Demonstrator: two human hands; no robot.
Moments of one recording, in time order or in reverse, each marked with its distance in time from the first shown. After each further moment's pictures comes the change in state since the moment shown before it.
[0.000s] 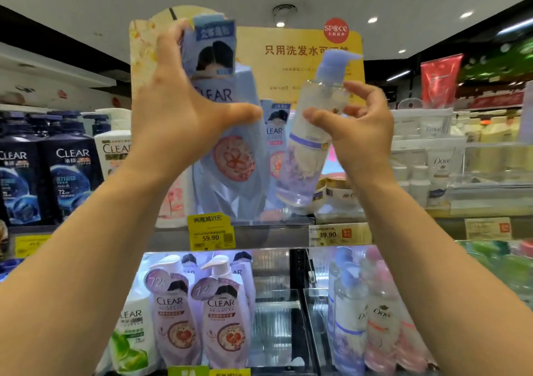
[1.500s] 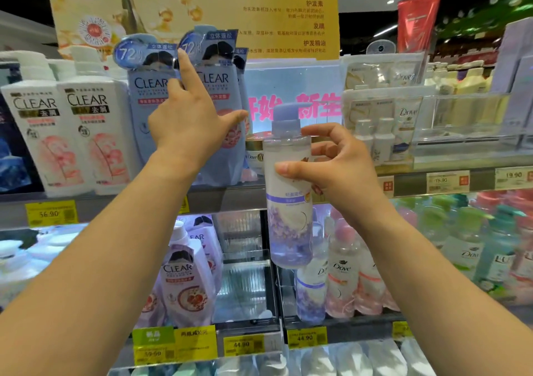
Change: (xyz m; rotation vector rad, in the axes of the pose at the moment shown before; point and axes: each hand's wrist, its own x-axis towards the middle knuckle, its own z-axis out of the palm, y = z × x) left_hand -0.028 -0.045 0.125 0.651 -0.203 -0.098; right_hand -0.061 0.041 -0.079 -0.087 -0.316 0.344
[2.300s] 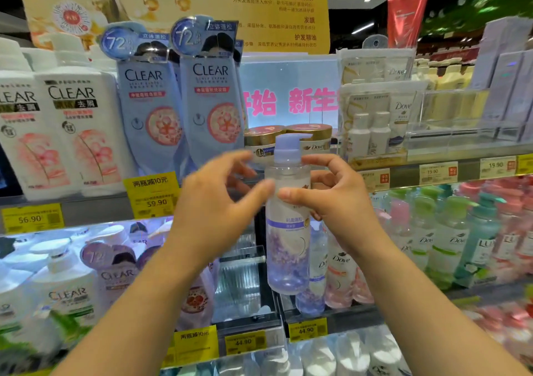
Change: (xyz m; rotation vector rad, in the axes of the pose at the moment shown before) left_hand -0.111 -0.022 0.000 -0.786 -0.208 0.214; right_hand -0.027 0.030 0.013 0.079 0.064 0.110
